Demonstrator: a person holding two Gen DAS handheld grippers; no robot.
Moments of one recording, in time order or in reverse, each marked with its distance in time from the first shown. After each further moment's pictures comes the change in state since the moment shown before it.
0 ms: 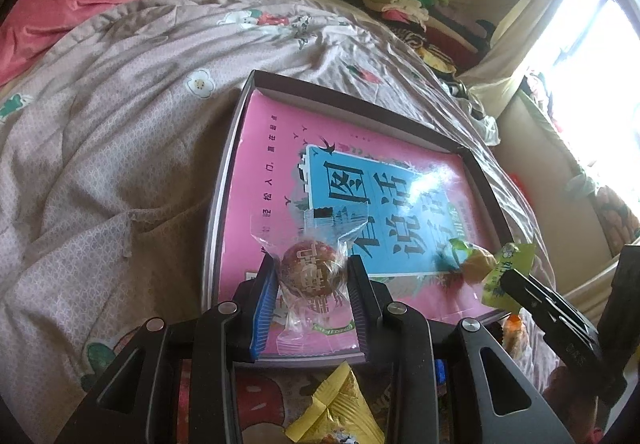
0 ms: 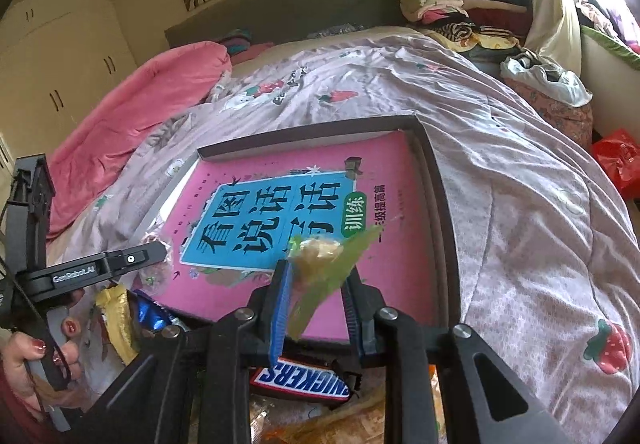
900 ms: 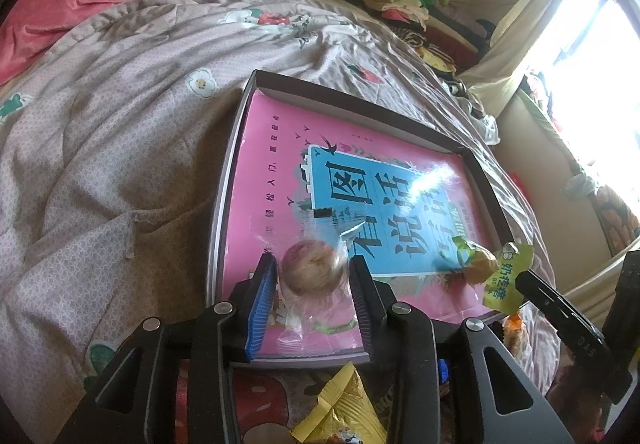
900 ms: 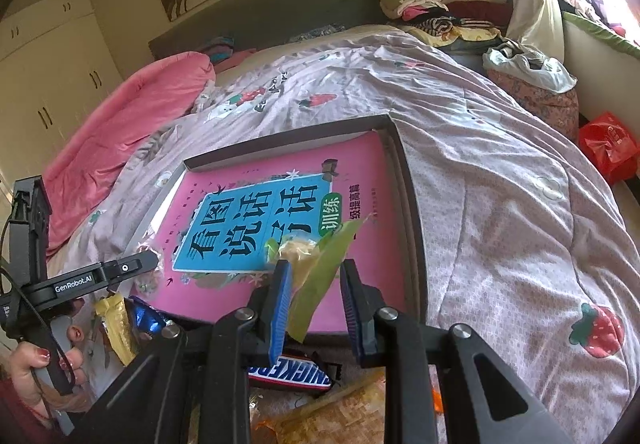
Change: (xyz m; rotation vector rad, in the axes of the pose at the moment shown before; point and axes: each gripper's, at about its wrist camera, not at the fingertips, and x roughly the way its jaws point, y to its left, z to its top) left arm 0.001 0.000 0.000 -0.002 0.003 -0.002; right arm -0.015 -0.014 -0.001 0.058 -0.008 -0.022
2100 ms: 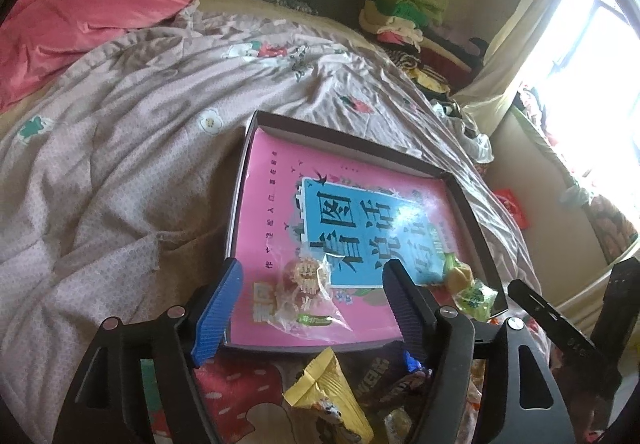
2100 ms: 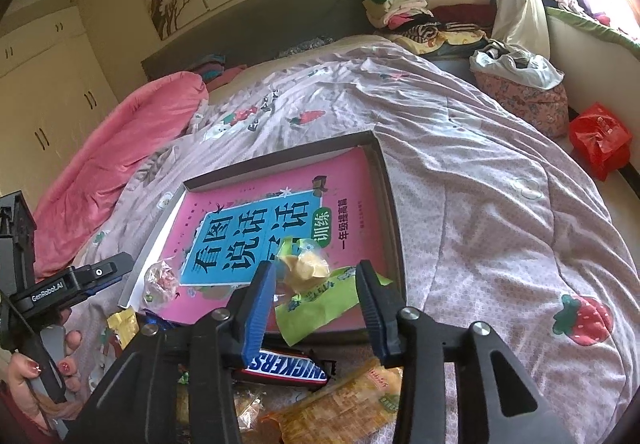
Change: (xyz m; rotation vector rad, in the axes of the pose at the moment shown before) left arm -0.043 -0.006 0.005 0.000 -0.085 -0.011; right arm -0.022 -0.006 0.002 0.058 -0.050 -0.010
